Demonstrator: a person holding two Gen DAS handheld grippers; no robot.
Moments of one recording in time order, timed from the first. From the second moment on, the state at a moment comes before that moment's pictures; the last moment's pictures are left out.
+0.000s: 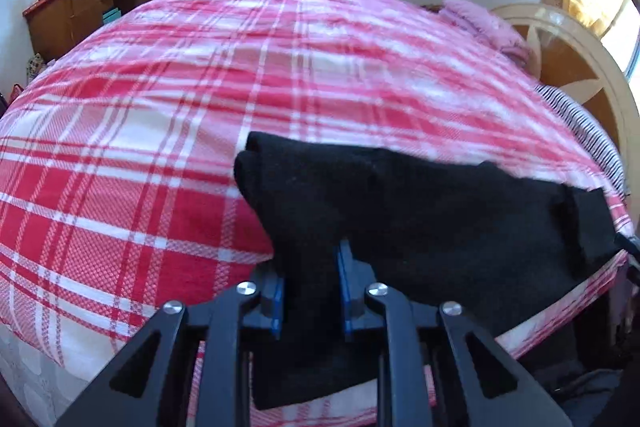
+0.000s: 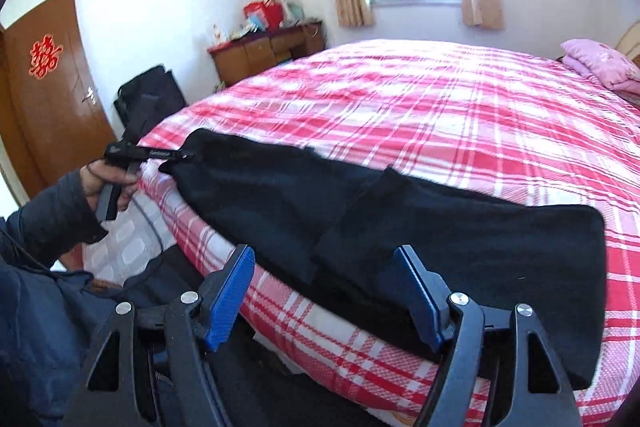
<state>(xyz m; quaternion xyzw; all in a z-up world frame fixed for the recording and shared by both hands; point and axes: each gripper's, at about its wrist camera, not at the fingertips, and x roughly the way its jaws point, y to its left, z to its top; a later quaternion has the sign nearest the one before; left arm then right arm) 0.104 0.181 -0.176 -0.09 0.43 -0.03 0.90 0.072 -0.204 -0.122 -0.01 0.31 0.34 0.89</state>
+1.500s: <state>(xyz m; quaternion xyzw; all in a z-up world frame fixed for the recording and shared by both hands) 0.182 -0.252 -0.120 0.07 0.47 -0.36 0.80 0.056 -0.383 -0.122 0.11 0.29 0.11 0.94</state>
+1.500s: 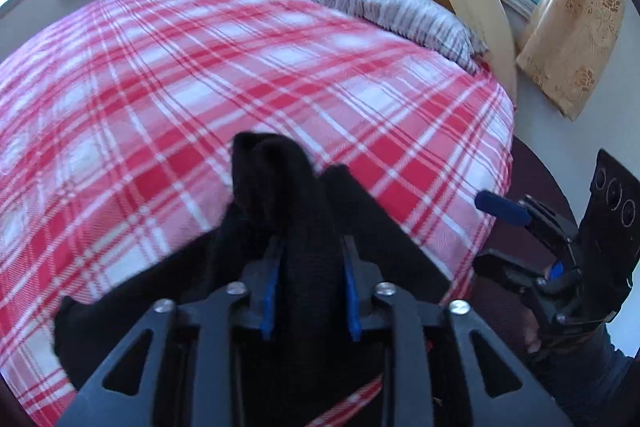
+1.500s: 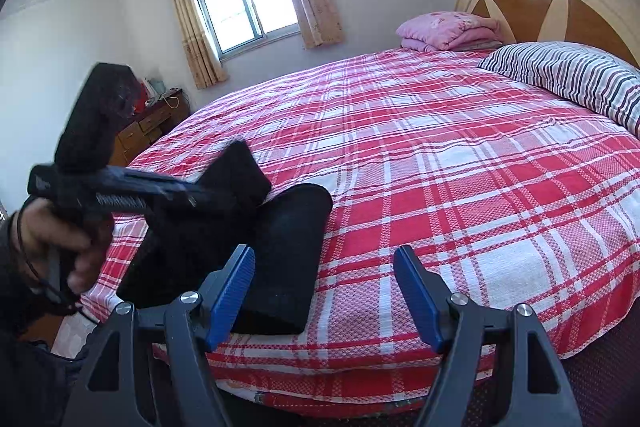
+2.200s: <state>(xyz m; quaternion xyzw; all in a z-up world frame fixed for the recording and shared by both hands) 0.151 -0.119 -0.115 0.07 0.38 -0.23 0.89 0.065 -0.296 -0.102 0.00 0.29 0.10 0.95</state>
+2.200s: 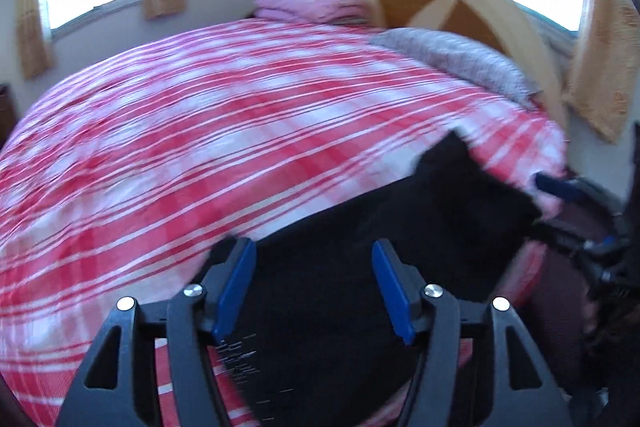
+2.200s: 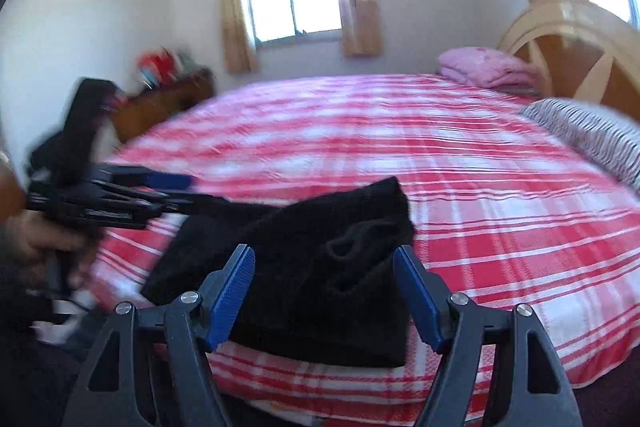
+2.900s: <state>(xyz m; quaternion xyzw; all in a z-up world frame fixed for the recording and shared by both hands) 0.181 -0.092 -0.161 0.10 0.37 -0.12 0.92 0.066 -0.313 -0.075 0.06 0.27 0.12 0.95</state>
